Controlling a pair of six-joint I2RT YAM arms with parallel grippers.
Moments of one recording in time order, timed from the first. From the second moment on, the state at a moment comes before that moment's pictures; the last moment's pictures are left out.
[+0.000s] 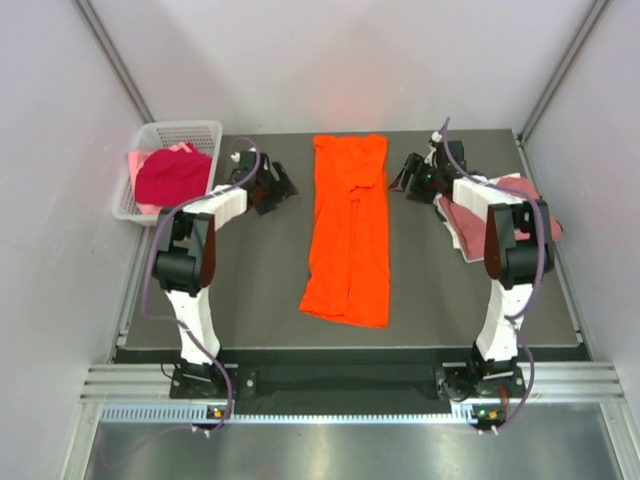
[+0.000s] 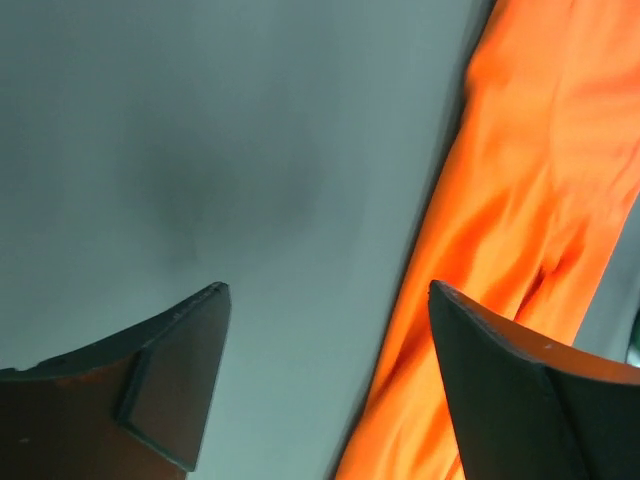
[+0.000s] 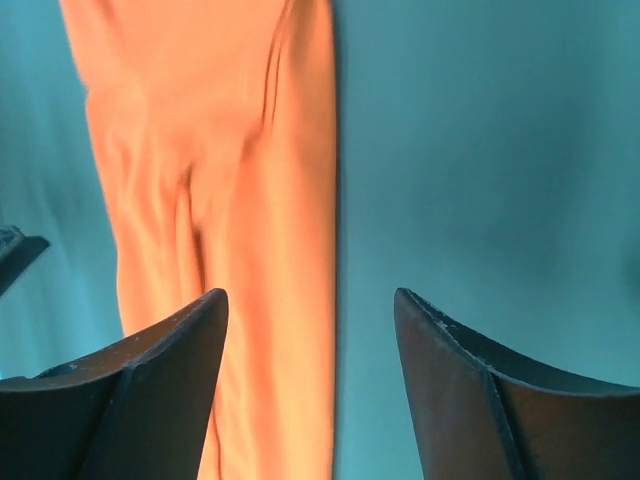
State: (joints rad) left arm -0.21 2.03 1.42 -0.16 0.12 -0.72; right arm 0.14 2.05 1.46 -0.18 -0.37 0.52
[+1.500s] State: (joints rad) left arm -0.44 1.08 0.40 -0.27 0.35 -0.83; right arm 0.78 1.04 0.35 -0.18 -0.07 0.99
